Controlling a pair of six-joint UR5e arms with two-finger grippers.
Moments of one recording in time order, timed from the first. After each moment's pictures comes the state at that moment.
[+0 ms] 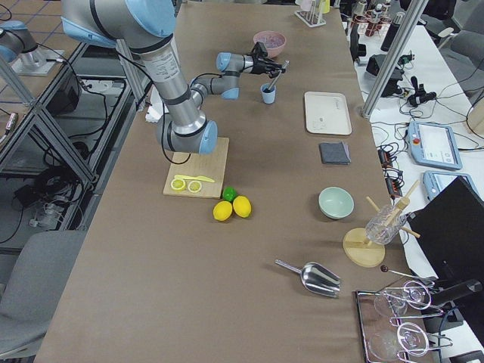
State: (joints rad) left arm -1.63 -1.59 -1.48 -1.95 -2.12 -0.57; right arm 0.29 -0.79 1.36 -0.54 0.77 0.77
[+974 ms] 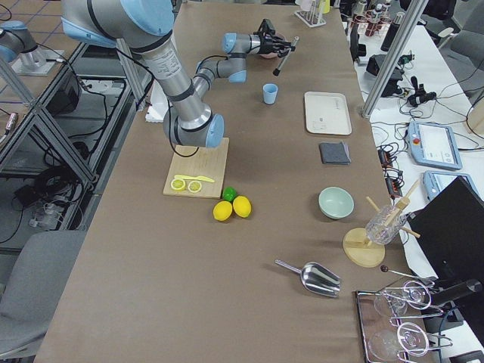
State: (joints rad) left arm -1.63 -1.60 -1.49 -1.96 -2.12 -0.58; right arm 0.38 -0.69 1.44 -0.62 0.79 0.74
